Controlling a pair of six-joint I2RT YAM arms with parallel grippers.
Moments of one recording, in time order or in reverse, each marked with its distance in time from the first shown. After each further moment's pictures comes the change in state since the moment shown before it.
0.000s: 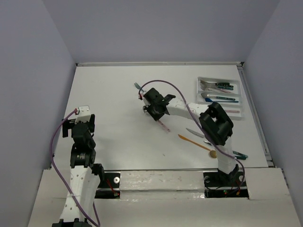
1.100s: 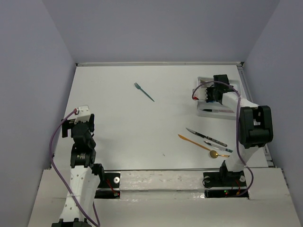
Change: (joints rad) left arm -0.006 0.000 -0.005 0.022 -0.027 0.004; right arm -0.747 -0.370 -0.451 0.305 -0.048 -1.635
